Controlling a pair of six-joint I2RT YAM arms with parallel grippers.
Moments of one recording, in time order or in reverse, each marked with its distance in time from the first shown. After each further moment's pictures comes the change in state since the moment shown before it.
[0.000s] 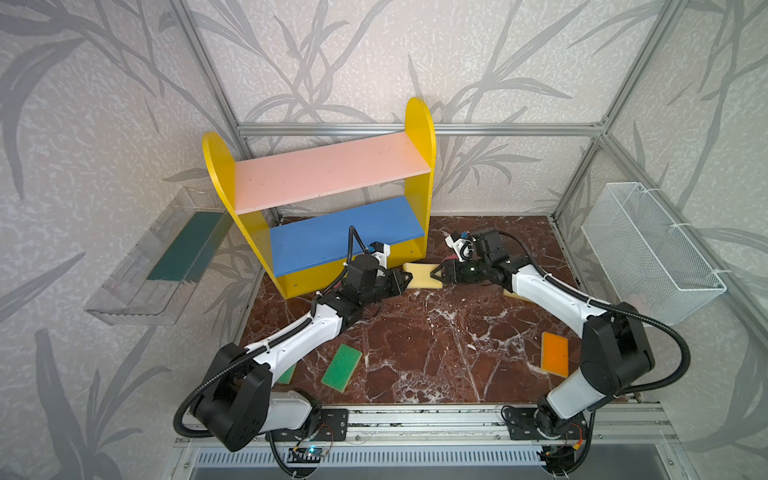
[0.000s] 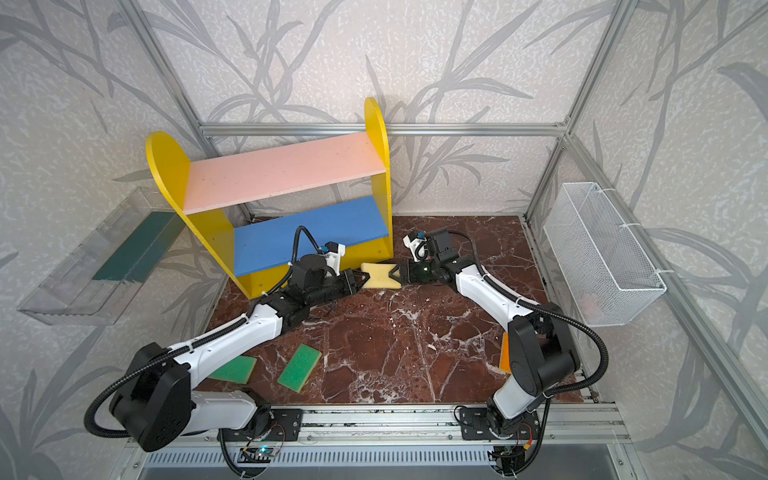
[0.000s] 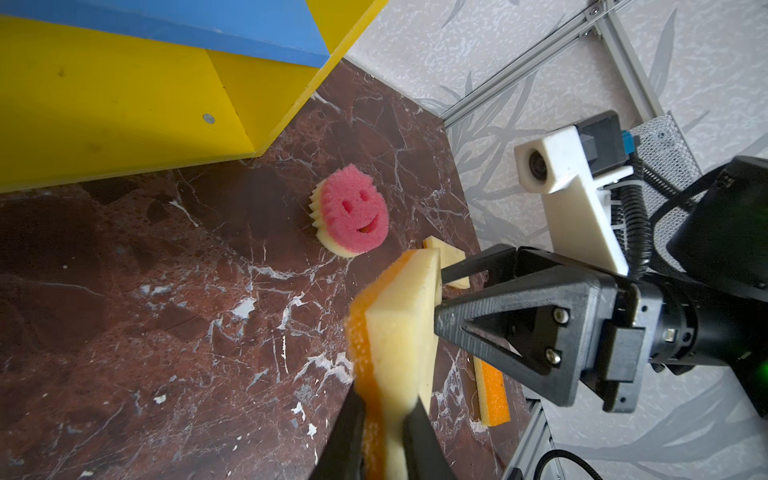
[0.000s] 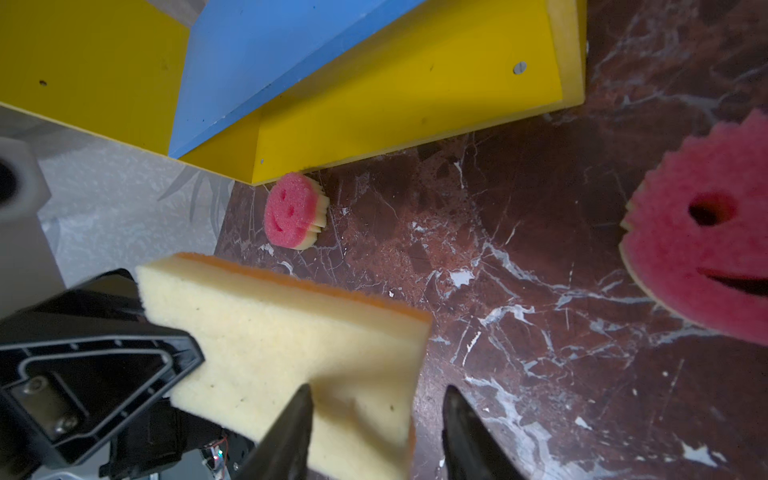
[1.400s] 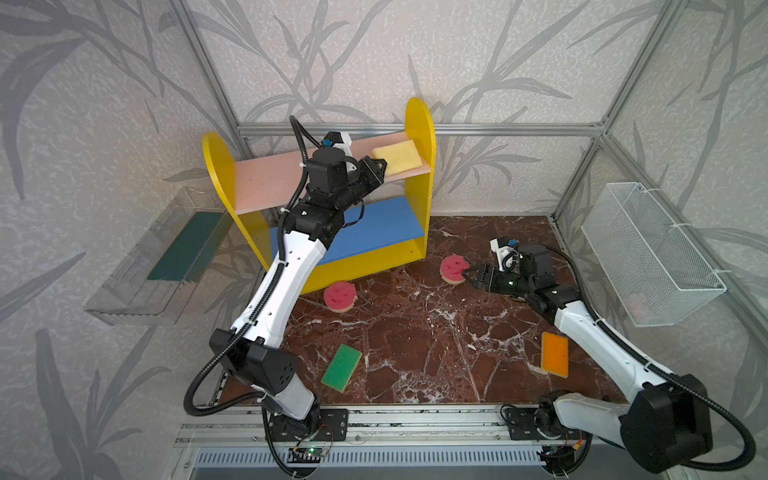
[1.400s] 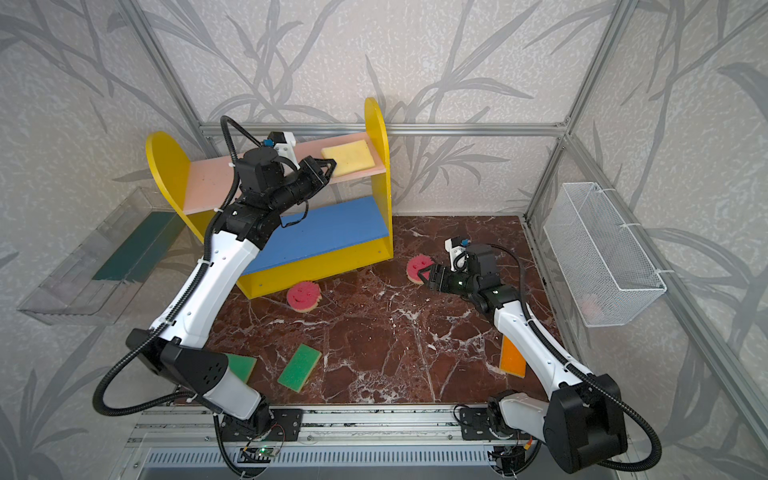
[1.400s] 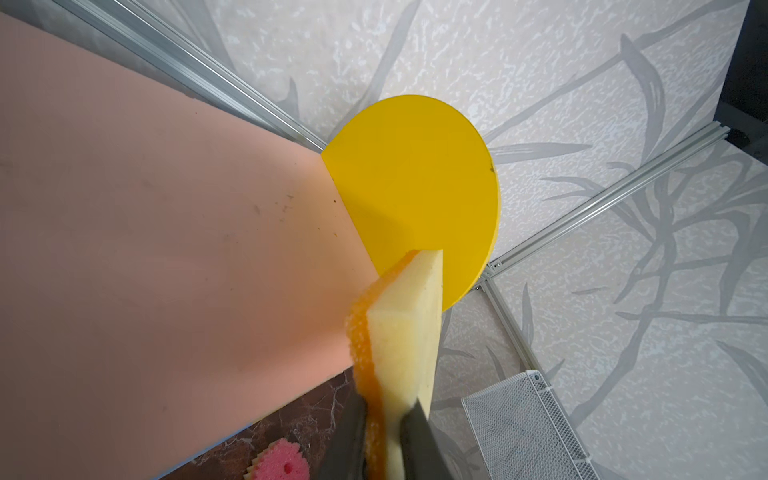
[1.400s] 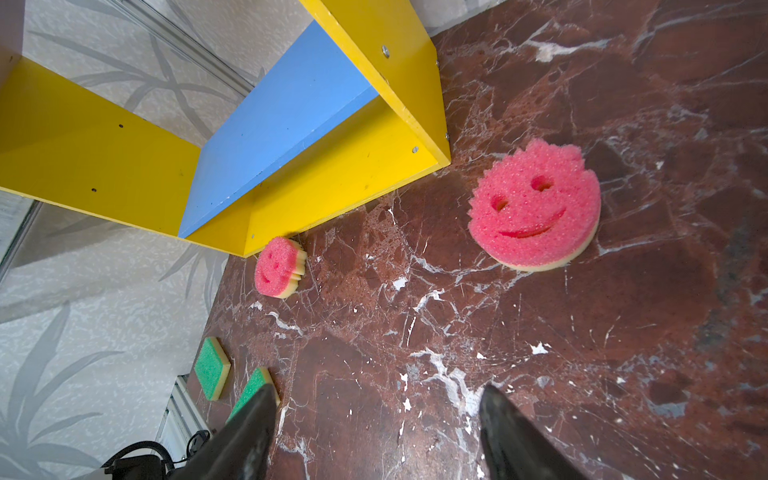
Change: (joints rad) left arm 0.228 0.347 1.115 -0.428 -0.104 -0.028; right arm -0.173 -0.396 -0.317 0.095 0.076 0.073
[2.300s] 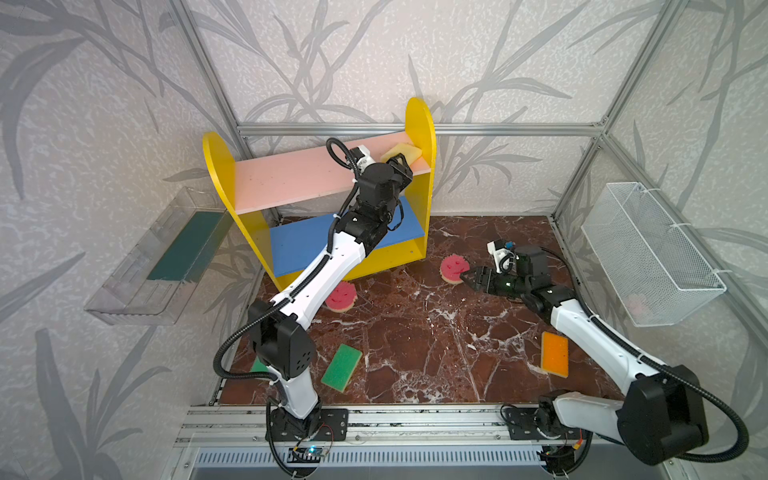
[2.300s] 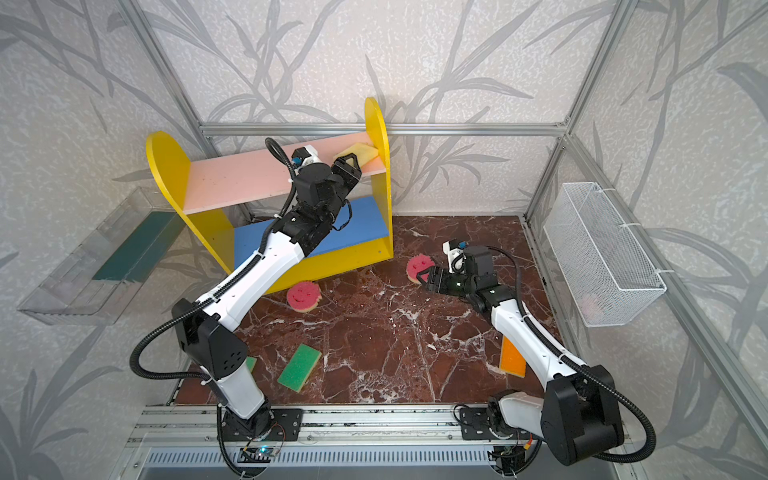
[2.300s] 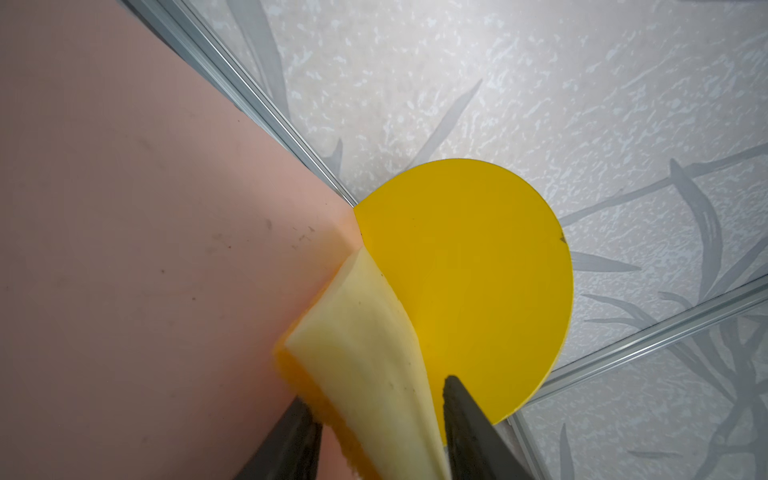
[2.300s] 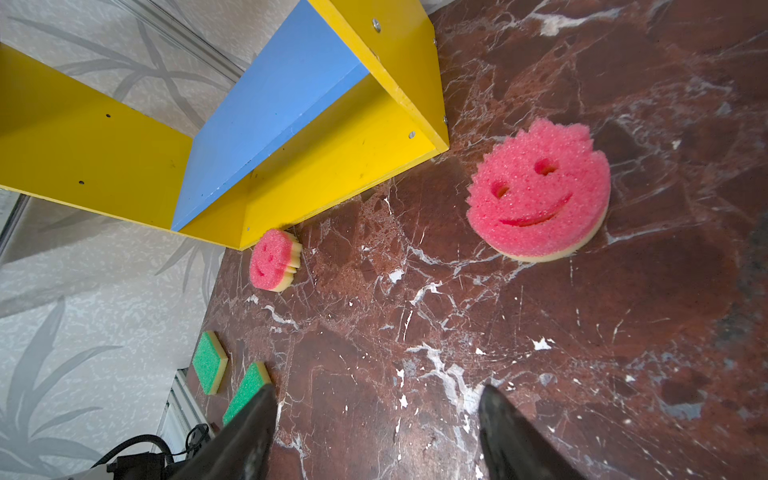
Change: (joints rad) left arm -0.204 0.114 -0.101 0.325 -0.557 -0.127; right arm 0.000 0.028 -0.027 0.032 -0.014 0.001
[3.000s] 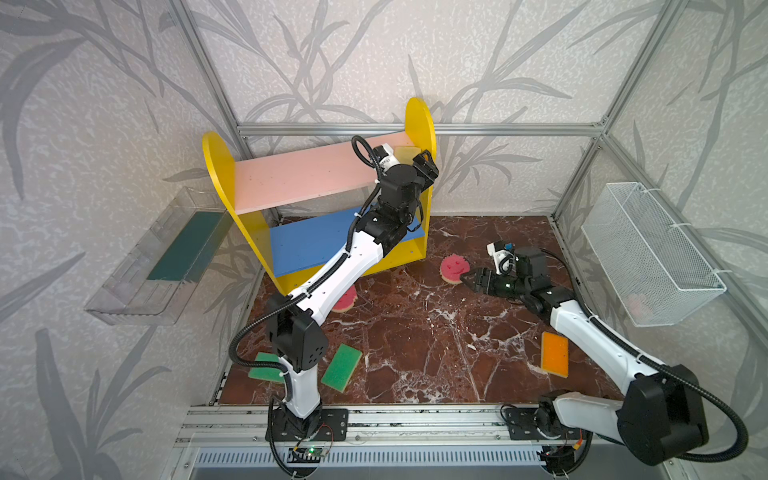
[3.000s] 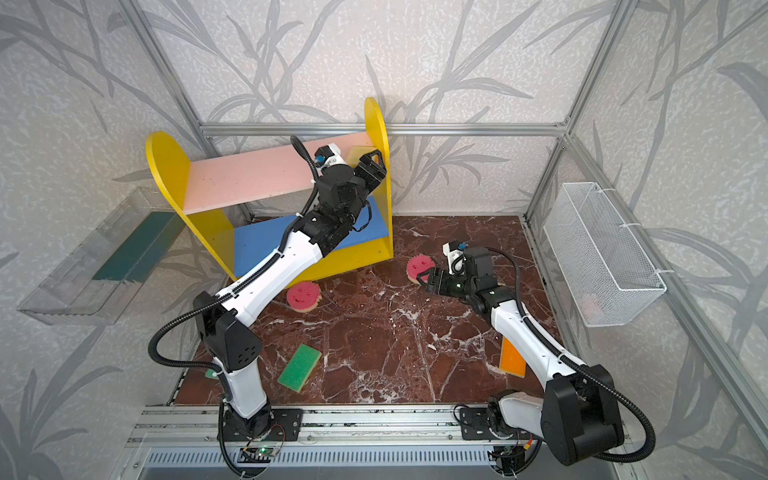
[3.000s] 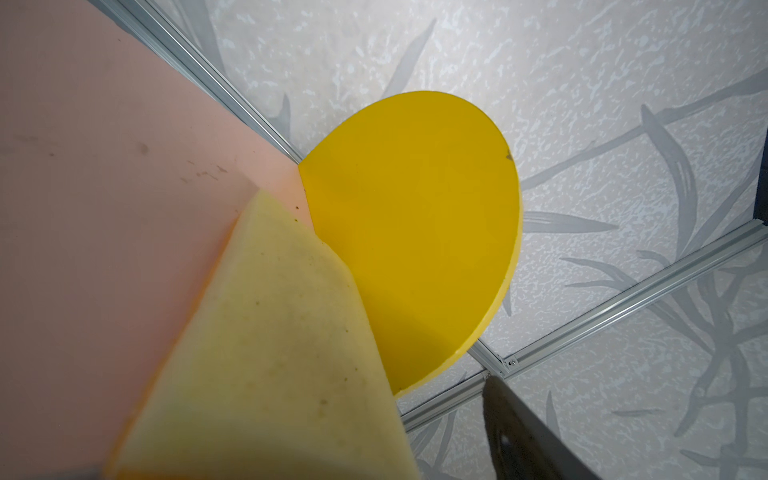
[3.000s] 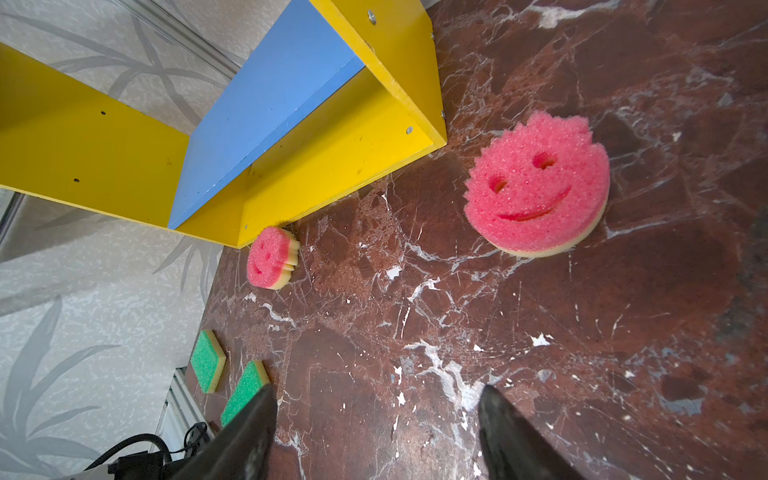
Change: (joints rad) left arm -0.093 0.092 0.105 0.014 -0.024 0.053; right arm 0.000 0.000 -0.010 0.006 0.000 0.000
